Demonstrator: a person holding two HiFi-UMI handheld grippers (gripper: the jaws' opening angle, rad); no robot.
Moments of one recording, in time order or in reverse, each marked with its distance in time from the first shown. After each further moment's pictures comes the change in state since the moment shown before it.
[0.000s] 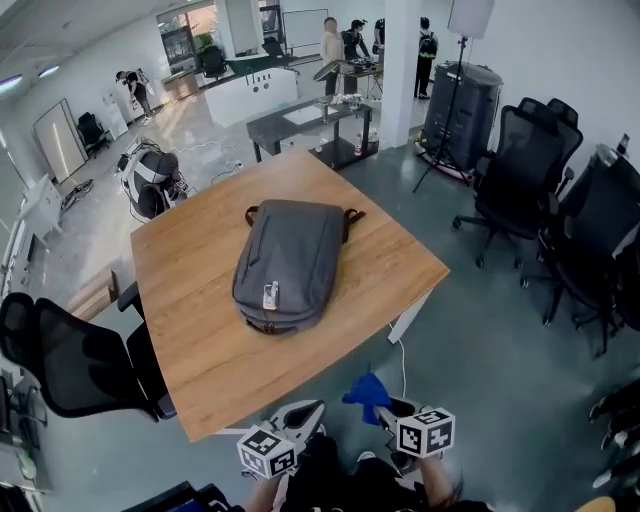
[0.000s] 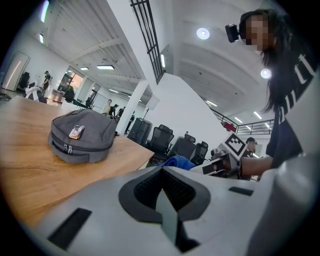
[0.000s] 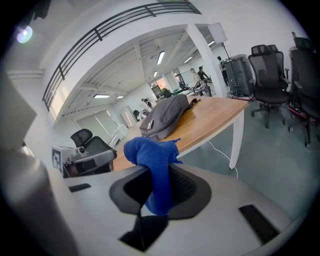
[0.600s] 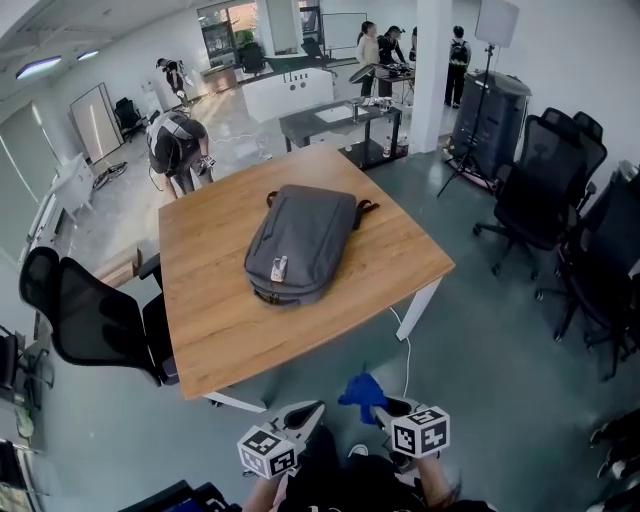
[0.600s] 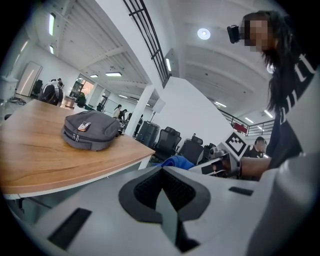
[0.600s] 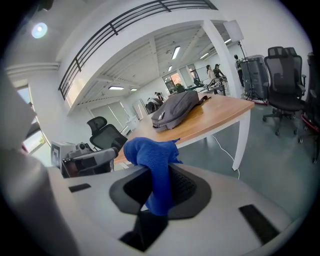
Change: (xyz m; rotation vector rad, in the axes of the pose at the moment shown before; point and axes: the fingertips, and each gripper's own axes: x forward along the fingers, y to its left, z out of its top) left arm -0.015 -0.081 -0.047 -0.017 -0.050 0.127; right arm -0.054 -0.004 -0.051 -0.136 0.058 0.107
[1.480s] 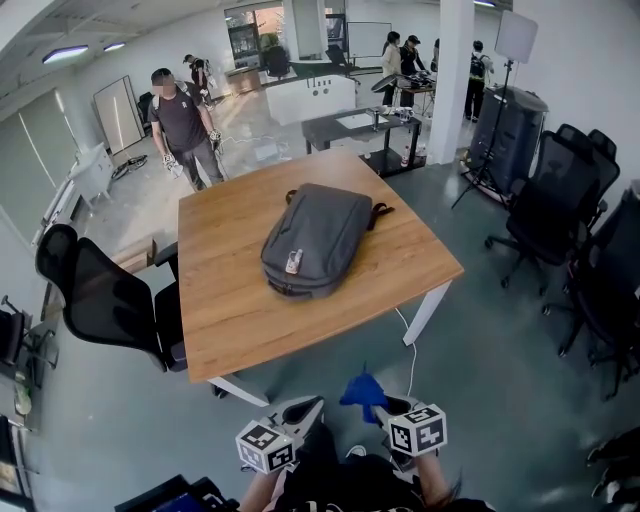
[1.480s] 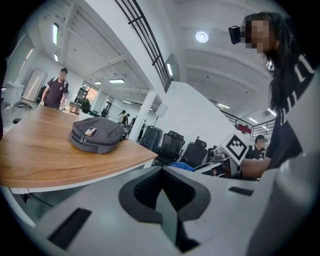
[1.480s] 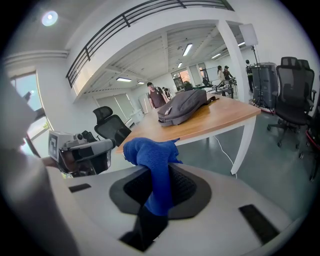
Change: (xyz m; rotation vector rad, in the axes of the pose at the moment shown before) left arm -0.025 -0.012 -0.002 0.010 -0.055 0.057; right arm -0.006 0.014 -0.017 -0.120 0.056 0.012
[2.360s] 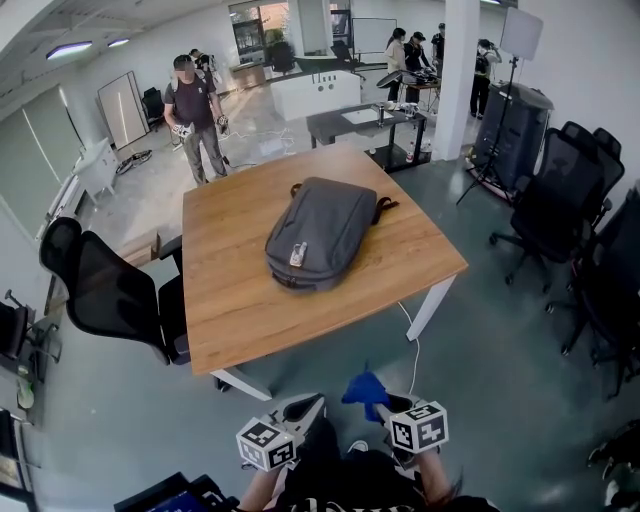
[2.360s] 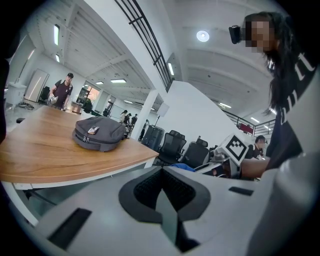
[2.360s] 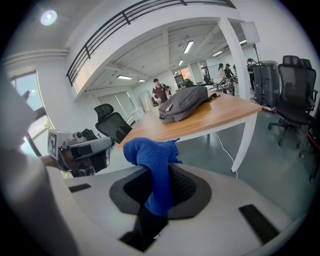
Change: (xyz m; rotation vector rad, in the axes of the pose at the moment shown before) left arm -0.008 -0.002 -0.009 -0.004 0.005 0.021; right arm 0.000 0.002 -0.013 -0.004 0.026 0.009
